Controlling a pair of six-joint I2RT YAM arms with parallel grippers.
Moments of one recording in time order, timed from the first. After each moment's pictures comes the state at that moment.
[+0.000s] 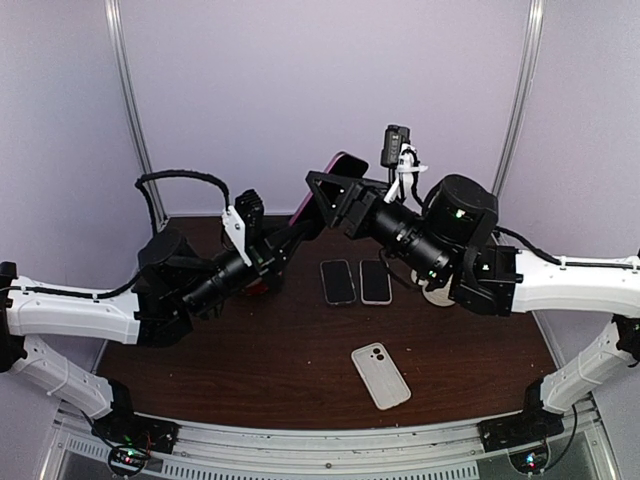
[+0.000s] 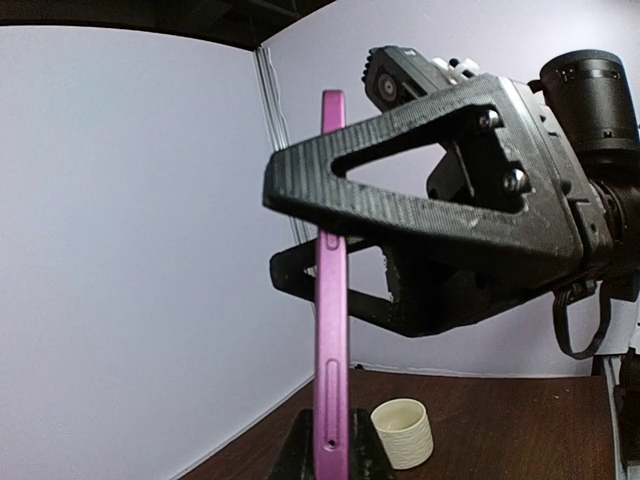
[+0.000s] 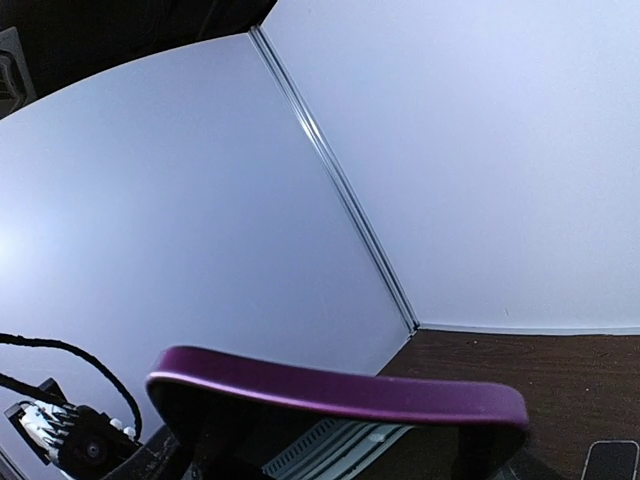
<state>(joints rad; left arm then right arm) -1.09 1.29 0.76 0.85 -0.04 0.25 1.14 1.39 1.16 0.48 0.34 0.43</state>
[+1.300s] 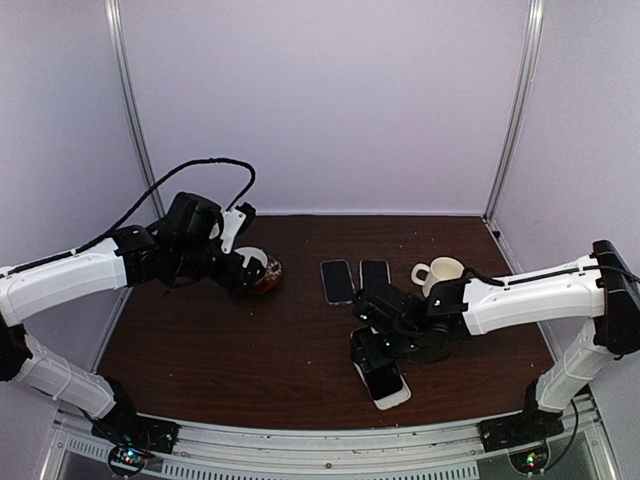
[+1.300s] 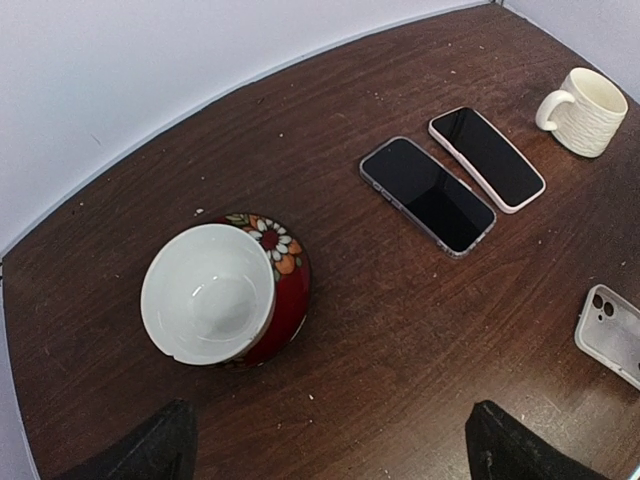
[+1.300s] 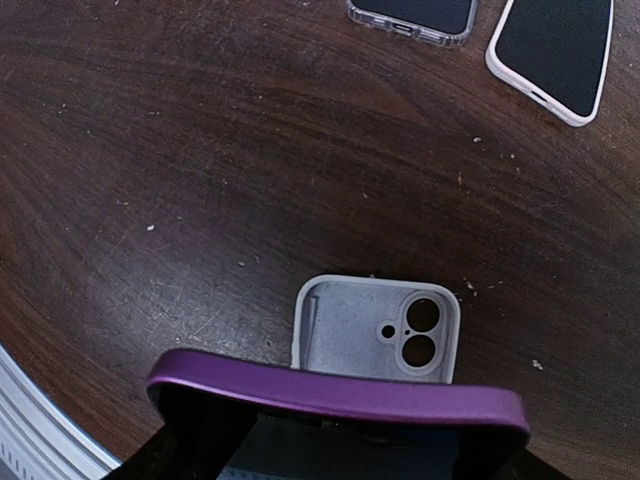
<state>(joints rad) -0.75 1.30 1.05 -0.43 -0.18 -0.06 1.14 1.57 1.02 -0.55 0.25 0.66</state>
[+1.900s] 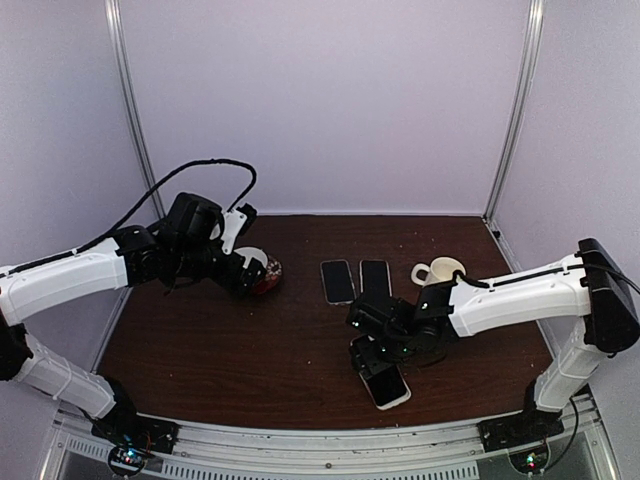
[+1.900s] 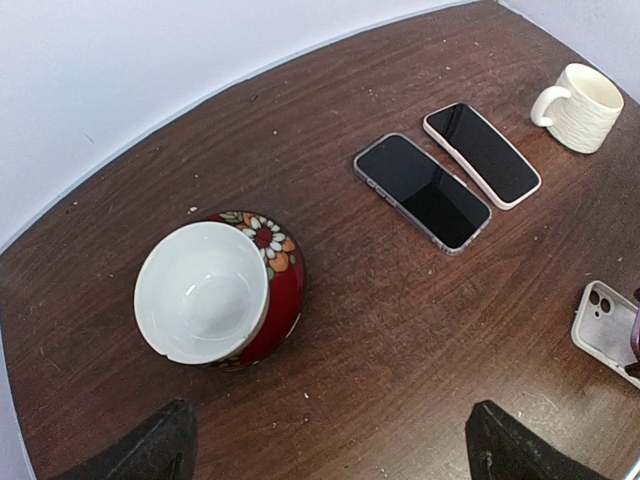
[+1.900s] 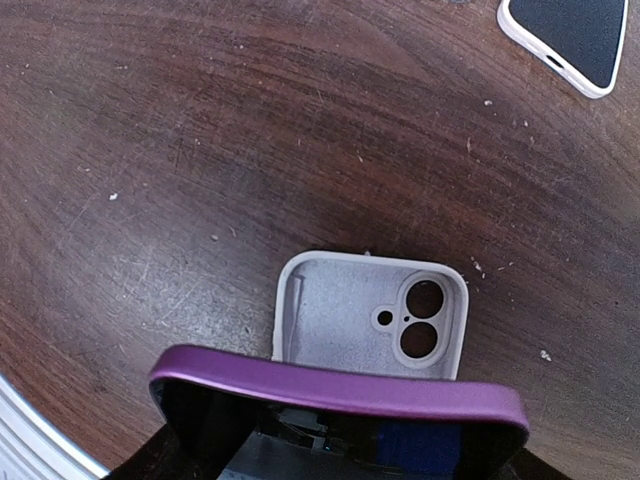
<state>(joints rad) -0.75 1.30 1.05 -0.44 -0.16 -0.06 1.14 1.64 1.04 -0.59 0.24 0.65</state>
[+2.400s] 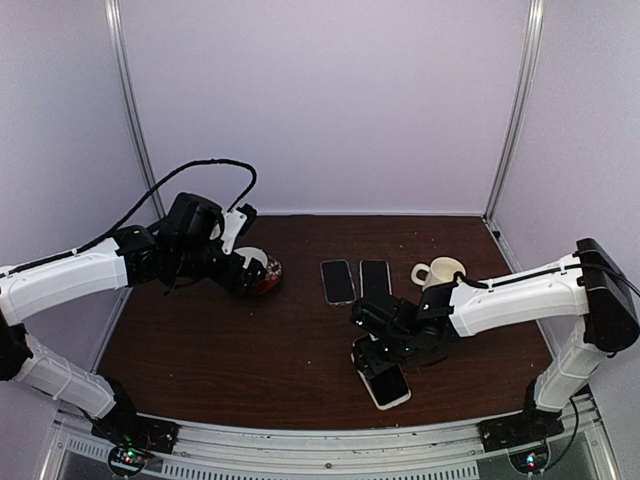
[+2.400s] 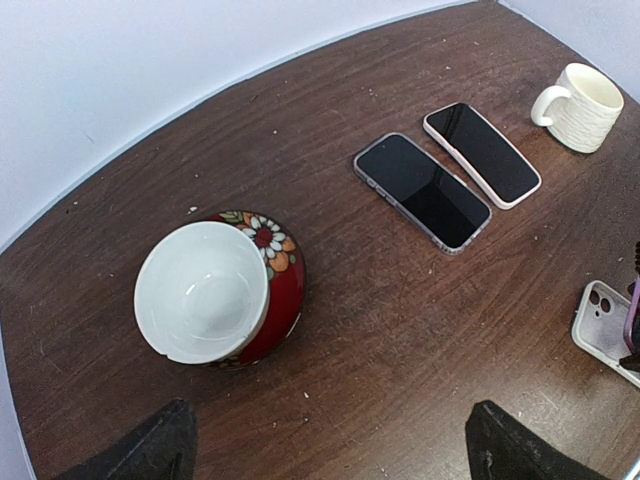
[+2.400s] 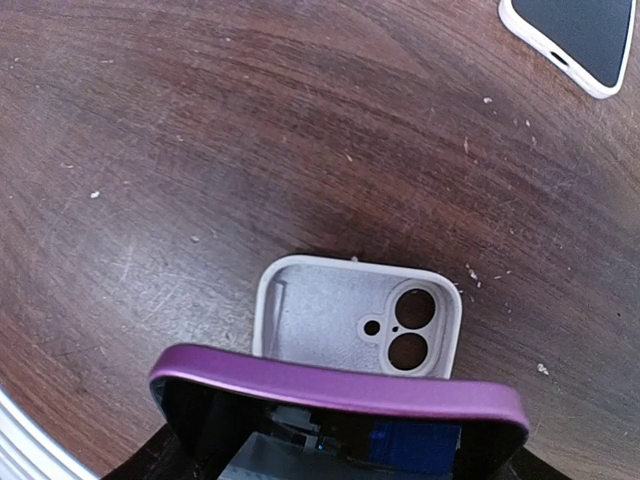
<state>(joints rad) -0.75 1.30 1.05 -0.44 -0.16 -0.05 1.12 1.64 1.01 -0.55 0.22 0.61</state>
